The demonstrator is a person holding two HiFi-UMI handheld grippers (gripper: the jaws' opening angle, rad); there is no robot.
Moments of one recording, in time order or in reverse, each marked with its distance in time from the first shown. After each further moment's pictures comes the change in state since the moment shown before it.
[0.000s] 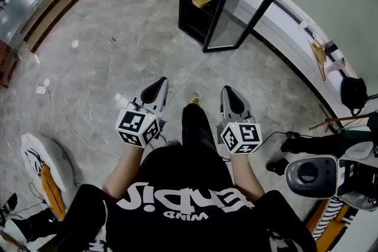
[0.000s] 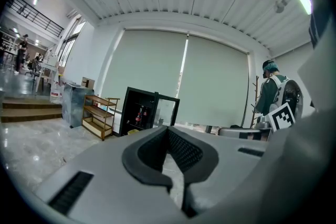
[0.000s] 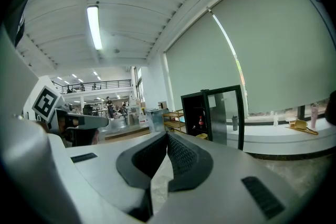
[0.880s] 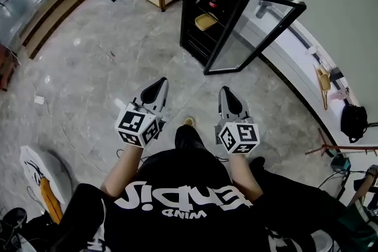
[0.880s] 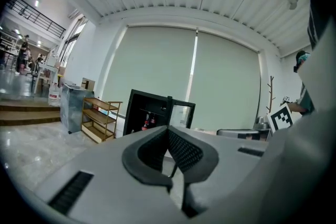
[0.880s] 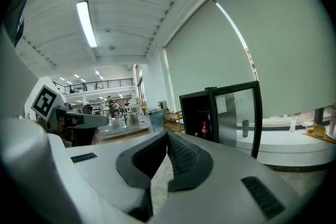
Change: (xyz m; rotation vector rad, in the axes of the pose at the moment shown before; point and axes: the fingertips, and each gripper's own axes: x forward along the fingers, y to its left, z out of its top) left arm 0.177 0.113 0.061 -0.005 -0.008 0.035; right arm 0.209 -0.077 0.050 -0.002 0.022 0.041
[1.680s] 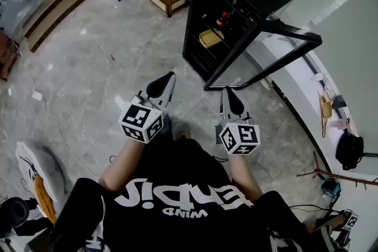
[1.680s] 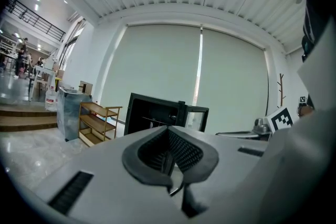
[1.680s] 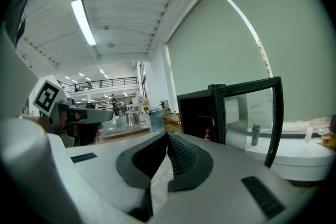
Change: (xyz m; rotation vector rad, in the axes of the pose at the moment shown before) left arm 0.143 0.057 0.046 0.020 -0.024 0.020; right arm 0.140 -0.071 0.037 -0.025 0.017 0.059
